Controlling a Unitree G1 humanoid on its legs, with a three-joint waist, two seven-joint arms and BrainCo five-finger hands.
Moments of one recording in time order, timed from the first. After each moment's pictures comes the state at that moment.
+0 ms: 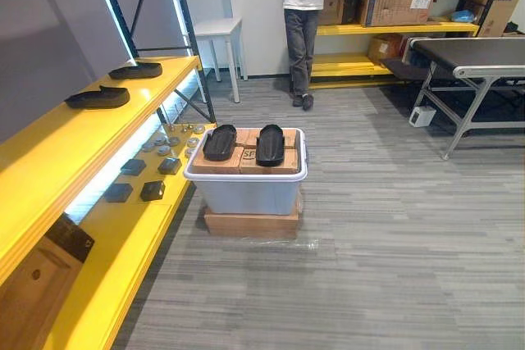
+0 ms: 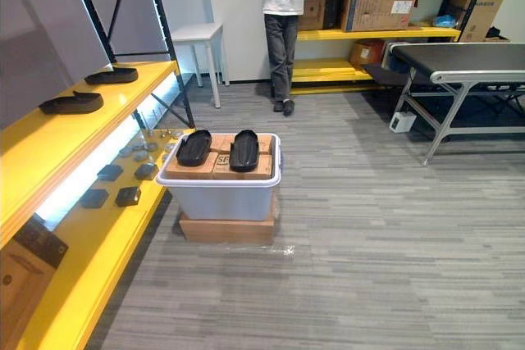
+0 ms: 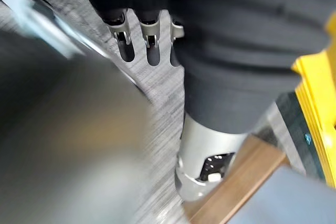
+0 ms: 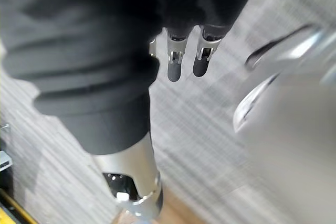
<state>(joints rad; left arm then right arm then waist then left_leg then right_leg) 0.18 0.00 0.42 1.00 -0.45 0.02 -0.13 0.14 -0.08 -0.54 1.02 0.54 -0.06 0.33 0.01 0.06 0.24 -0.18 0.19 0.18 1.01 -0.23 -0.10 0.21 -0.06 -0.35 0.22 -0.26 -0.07</state>
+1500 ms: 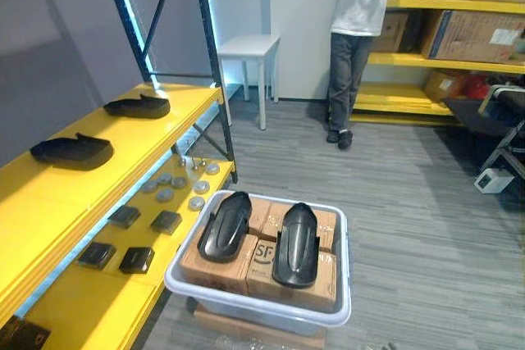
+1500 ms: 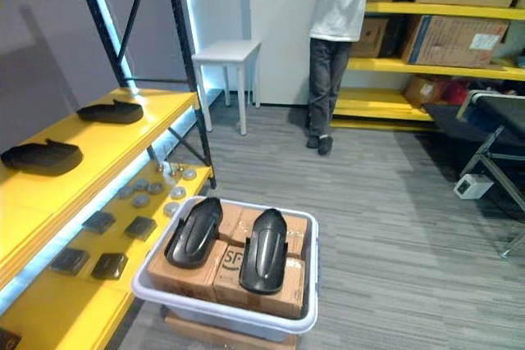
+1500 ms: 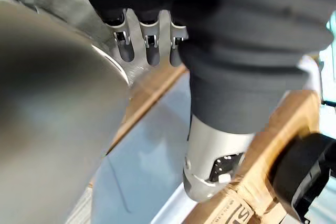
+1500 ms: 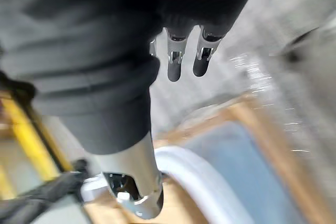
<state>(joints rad) 0.14 0.06 0.18 0.95 -0.38 -0.05 -0.15 0.09 -0.05 -0.27 0.78 0.43 -0.20 0.03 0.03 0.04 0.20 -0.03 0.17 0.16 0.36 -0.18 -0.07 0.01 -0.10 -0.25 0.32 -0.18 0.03</state>
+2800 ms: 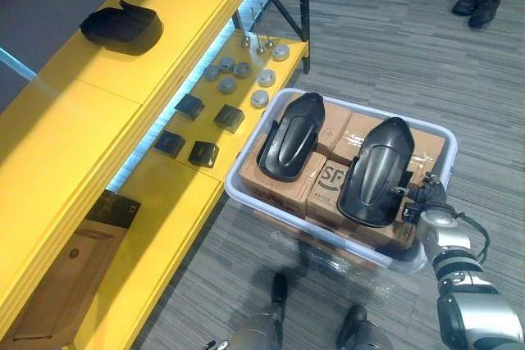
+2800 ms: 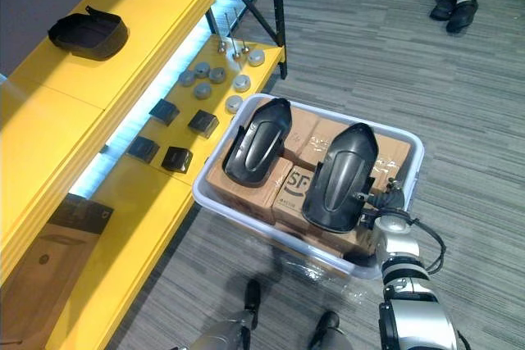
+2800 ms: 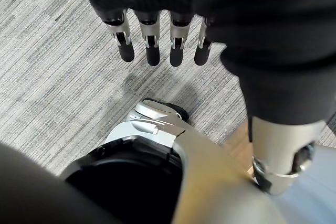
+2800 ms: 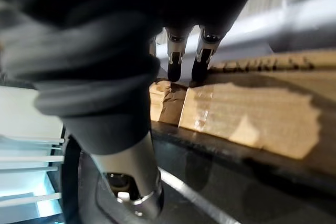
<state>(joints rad) 0.02 0.16 -0.10 1.05 -0.48 -0.07 -0.25 -0.78 -0.52 -0.14 0.93 0.23 0.15 -0.26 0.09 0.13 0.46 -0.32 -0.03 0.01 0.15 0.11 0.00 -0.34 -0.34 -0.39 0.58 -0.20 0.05</state>
